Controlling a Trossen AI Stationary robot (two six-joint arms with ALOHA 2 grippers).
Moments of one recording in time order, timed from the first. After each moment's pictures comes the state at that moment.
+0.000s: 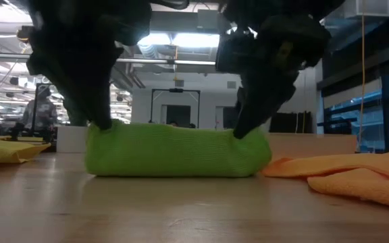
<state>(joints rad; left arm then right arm) -0.54 1.90 1.34 -0.88 -0.42 -1.37 0.18 1.79 1.03 -0.21 -0.15 0.32</state>
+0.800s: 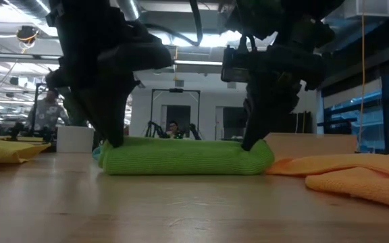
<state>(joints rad) -0.45 1.95 1.34 -0.91 -0.40 -1.32 0.17 1.79 1.03 -0.32 -0.02 0.28</state>
